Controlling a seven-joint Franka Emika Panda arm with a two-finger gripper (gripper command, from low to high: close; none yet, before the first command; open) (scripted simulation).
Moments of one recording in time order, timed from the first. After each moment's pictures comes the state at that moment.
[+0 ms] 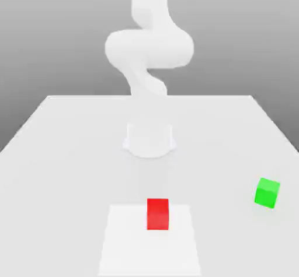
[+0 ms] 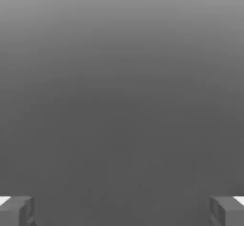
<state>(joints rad) 0.00 -0.73 0.01 -2.36 0.00 2.35 0.81</state>
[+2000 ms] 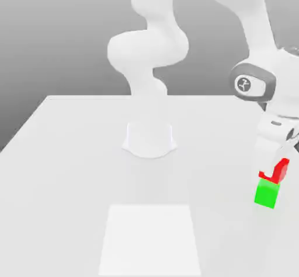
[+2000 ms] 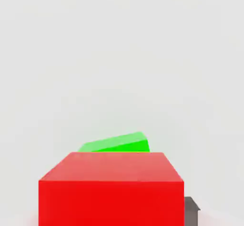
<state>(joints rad) 0.58 0.14 0.25 -2.69 -0.12 2.83 0.90</state>
